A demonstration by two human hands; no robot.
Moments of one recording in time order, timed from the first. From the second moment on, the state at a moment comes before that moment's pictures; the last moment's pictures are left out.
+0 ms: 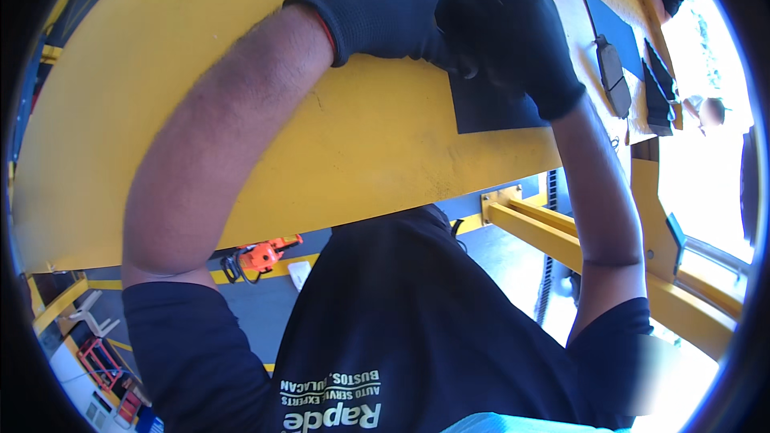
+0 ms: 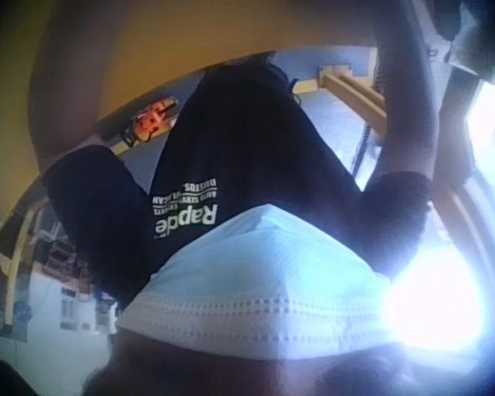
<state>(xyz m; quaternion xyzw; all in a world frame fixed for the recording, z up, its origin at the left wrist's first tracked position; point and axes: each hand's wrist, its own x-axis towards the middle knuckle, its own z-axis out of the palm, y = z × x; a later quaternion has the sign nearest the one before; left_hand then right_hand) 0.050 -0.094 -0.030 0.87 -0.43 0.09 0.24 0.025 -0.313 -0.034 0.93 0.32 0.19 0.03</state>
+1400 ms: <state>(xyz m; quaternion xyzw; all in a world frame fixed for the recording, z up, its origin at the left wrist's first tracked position) 0.042 -0.083 0.007 0.83 -0.49 -0.04 0.27 0.052 -0.319 -0.041 0.93 0.19 0.23 -0.19</state>
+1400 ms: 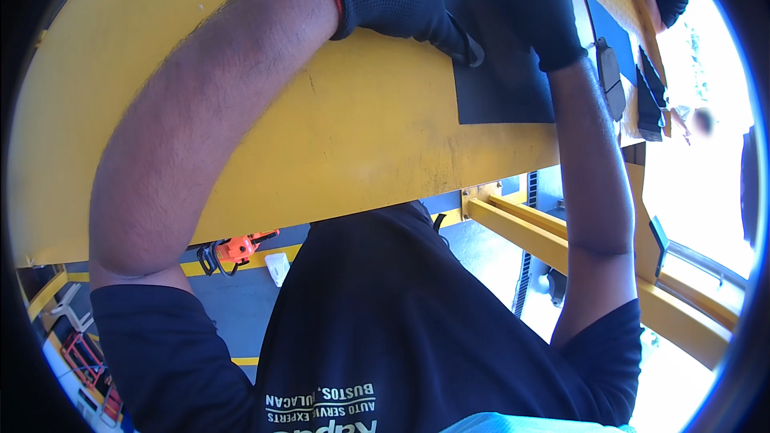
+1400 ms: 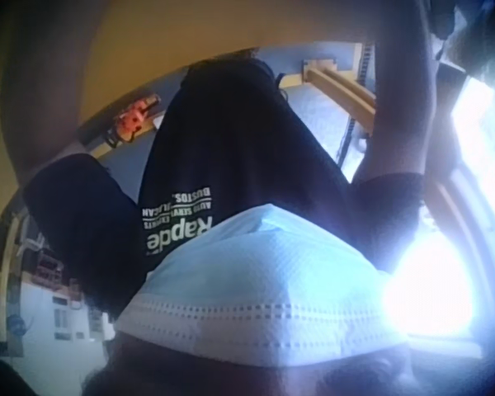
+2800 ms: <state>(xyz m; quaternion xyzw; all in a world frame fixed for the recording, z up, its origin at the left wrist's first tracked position) 0.068 -0.101 -0.030 0.83 -0.48 0.03 0.28 -0.007 -0.332 -0.040 0.95 0.17 0.26 -0.07</state>
